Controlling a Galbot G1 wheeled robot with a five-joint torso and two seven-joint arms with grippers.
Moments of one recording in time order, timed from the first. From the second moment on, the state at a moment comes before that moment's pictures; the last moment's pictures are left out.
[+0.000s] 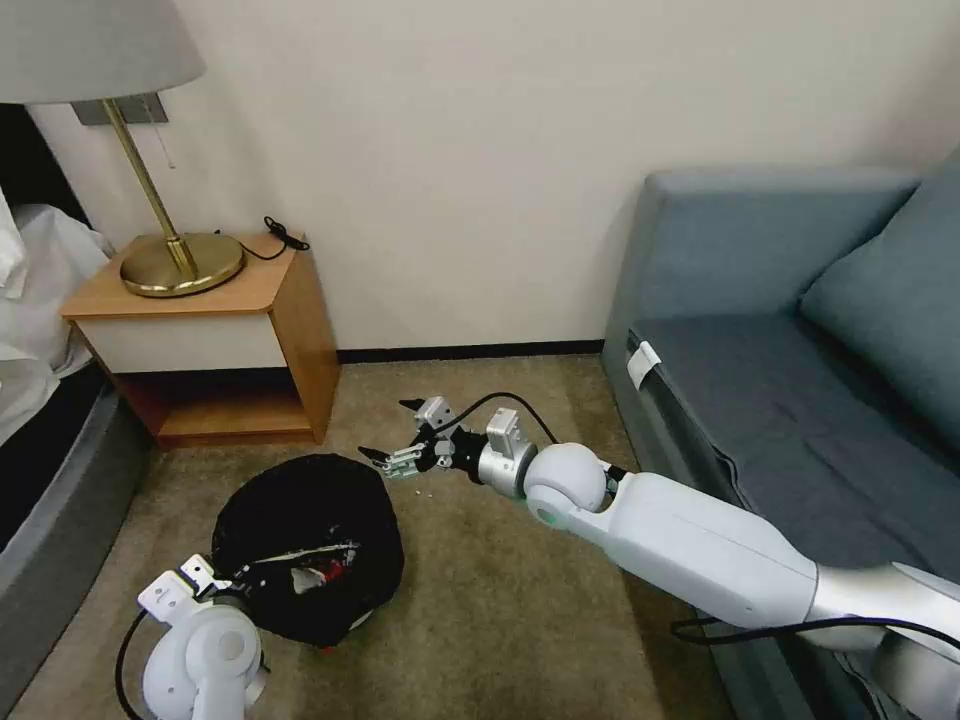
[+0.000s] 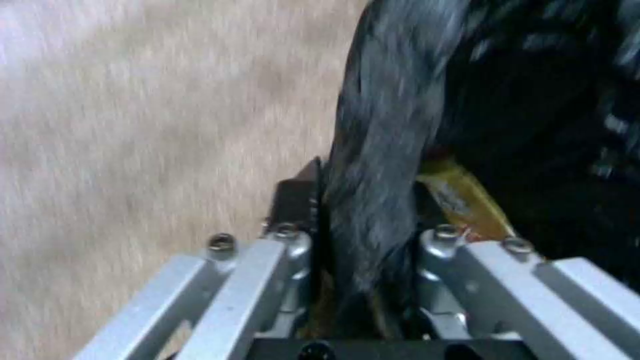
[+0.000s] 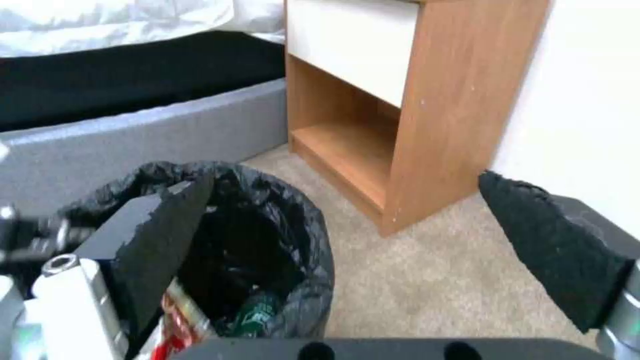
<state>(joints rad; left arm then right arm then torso) 1.44 -1.61 -0.80 -2.04 -0.68 0.62 -0.64 -0.38 1.02 -0.66 1.64 0.80 -0.10 -0.08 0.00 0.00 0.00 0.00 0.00</state>
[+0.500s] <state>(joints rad) 1.52 -1.61 -0.83 -2.08 -0.19 0.17 0.00 -0.58 0.96 -0.39 1.81 0.80 -0.08 0.01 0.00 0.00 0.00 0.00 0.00</state>
